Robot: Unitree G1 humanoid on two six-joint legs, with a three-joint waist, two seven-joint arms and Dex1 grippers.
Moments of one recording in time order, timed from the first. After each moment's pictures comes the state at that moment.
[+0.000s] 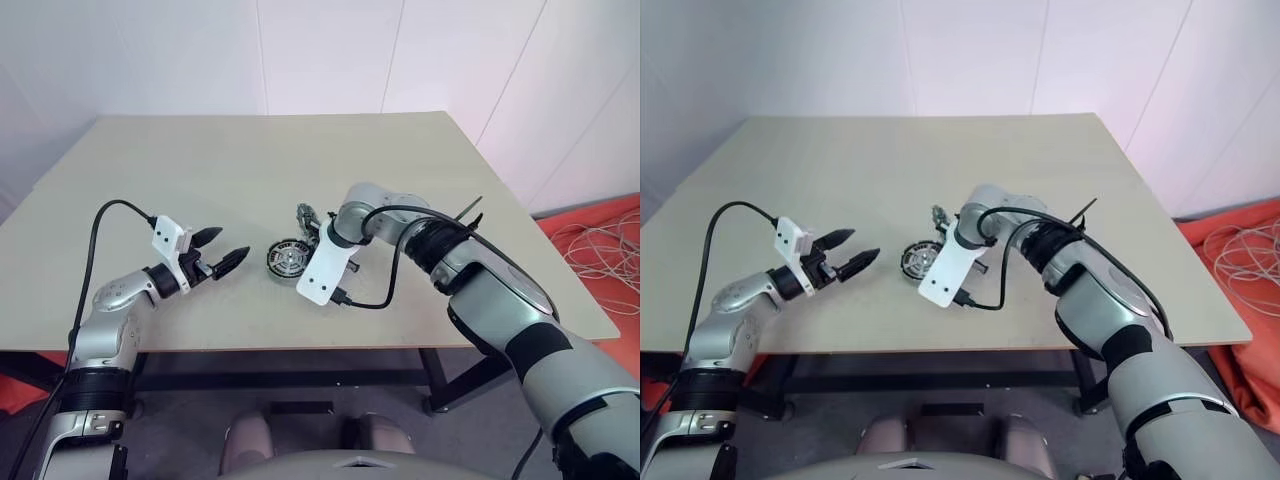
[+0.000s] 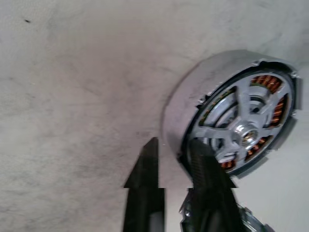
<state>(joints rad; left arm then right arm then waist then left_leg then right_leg) -0.22 0.48 0.16 0.14 -0.41 0.23 -0.84 -1.17 -0.28 0.79 0.81 -0.63 -0.65 1.18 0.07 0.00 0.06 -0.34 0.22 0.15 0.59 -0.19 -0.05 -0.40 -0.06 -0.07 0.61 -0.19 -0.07</state>
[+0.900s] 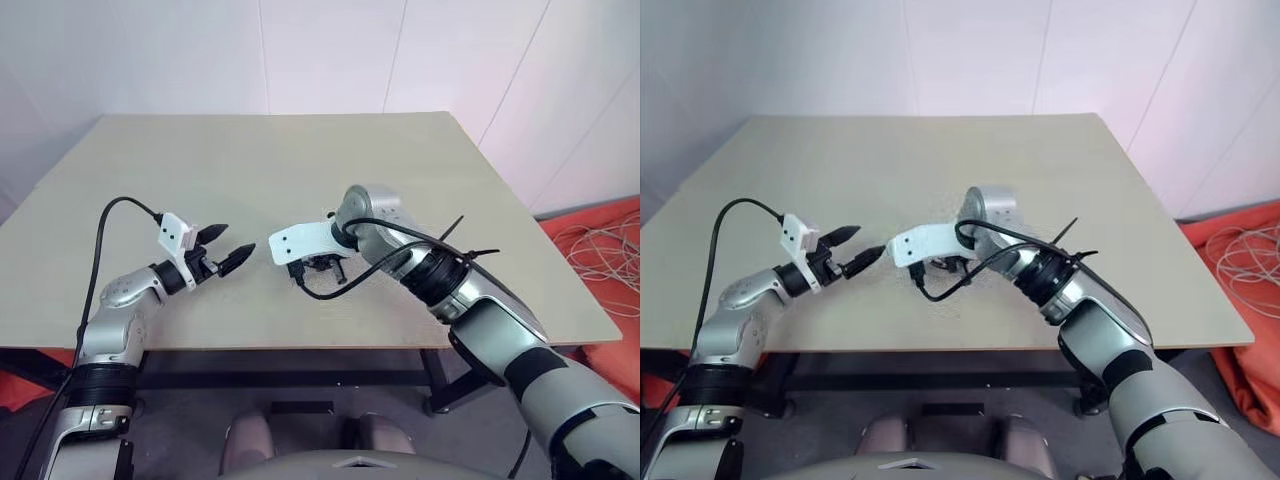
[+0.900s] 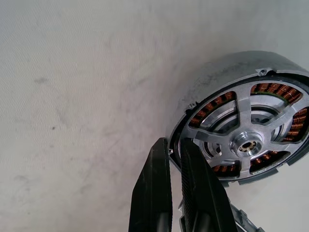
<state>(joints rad) -0.25 0.46 0.14 0.16 -0.41 0.22 -0.85 -0.99 -0.29 0.71 0.26 -0.61 0.56 1.48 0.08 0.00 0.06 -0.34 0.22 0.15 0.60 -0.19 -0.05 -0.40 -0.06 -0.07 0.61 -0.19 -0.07</state>
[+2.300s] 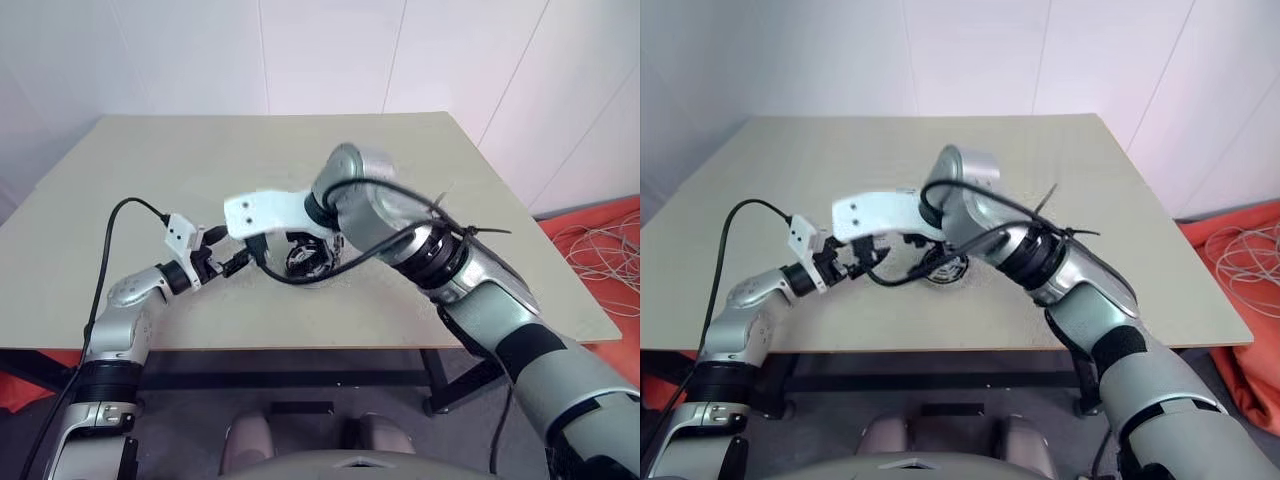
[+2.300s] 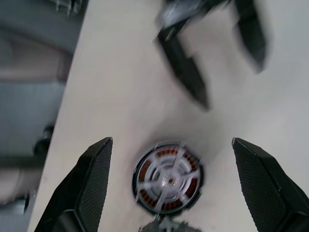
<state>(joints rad) -0.26 0.45 0.12 0.18 -0.40 0.21 -0.85 -1.21 -0.21 0.59 0.03 -0.36 0.86 1.51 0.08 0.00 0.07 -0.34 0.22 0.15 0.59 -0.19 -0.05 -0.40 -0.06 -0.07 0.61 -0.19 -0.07</state>
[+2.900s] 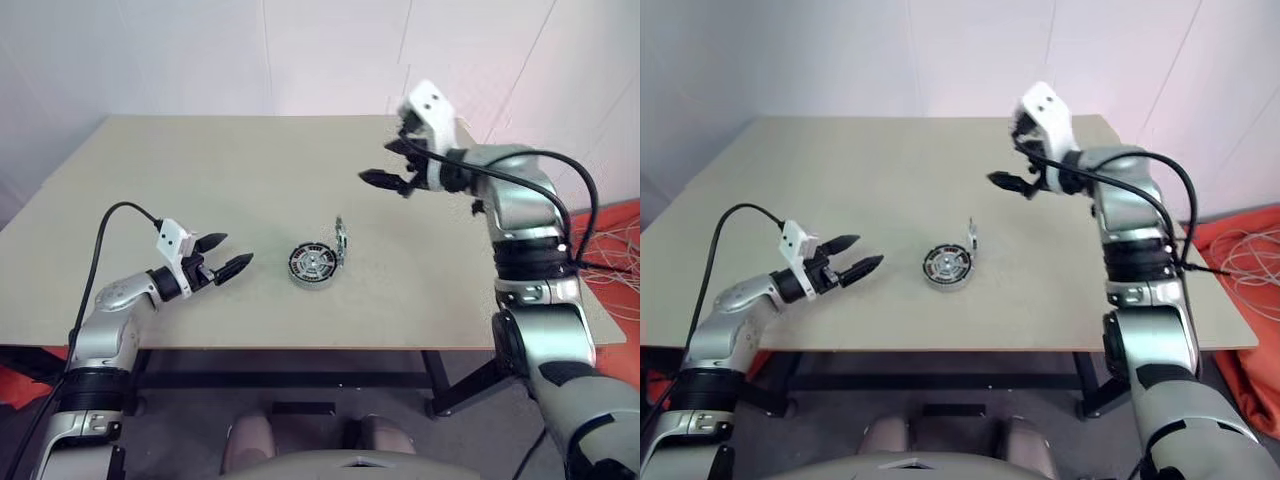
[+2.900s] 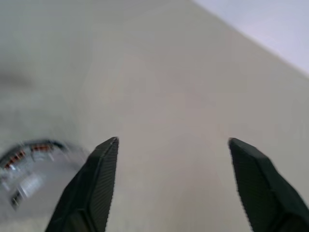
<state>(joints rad) -0.21 0.52 0.14 0.14 -0.42 0.25 -0.90 -0.79 -0.51 -0.04 0.18 -0.05 0.72 0.99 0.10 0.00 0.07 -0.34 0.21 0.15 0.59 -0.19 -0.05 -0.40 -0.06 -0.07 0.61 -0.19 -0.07</state>
